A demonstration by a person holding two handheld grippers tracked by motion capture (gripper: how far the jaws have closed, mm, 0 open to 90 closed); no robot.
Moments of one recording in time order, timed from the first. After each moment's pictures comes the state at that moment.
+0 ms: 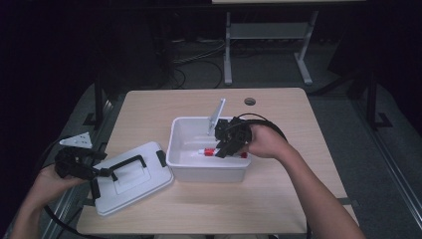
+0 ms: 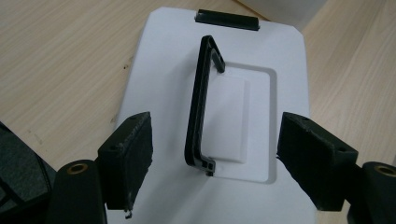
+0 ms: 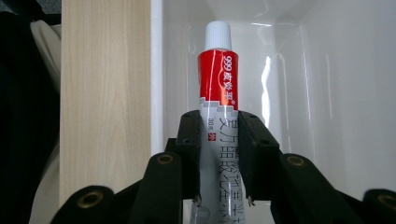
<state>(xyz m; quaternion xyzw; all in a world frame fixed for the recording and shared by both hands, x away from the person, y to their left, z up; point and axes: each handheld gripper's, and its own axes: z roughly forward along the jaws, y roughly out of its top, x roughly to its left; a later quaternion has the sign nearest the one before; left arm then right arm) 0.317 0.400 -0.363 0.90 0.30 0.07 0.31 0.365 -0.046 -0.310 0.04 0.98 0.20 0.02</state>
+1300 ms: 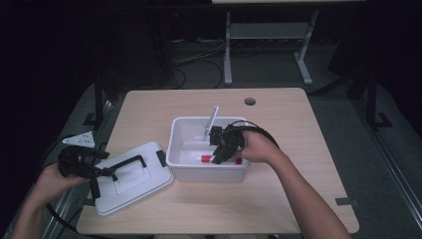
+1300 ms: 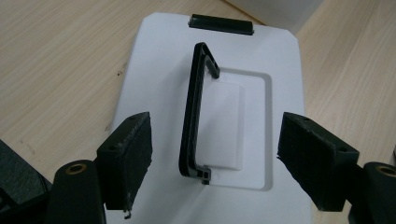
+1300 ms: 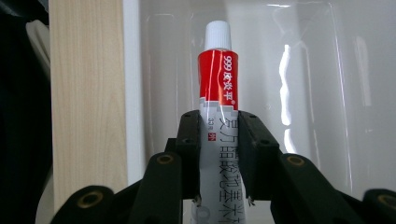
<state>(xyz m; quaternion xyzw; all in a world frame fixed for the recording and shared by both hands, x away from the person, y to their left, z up) 0.320 0.393 -0.361 0.90 0.29 0.06 0.31 0.374 -0.033 -0.346 0.06 0.98 0.19 -0.02</state>
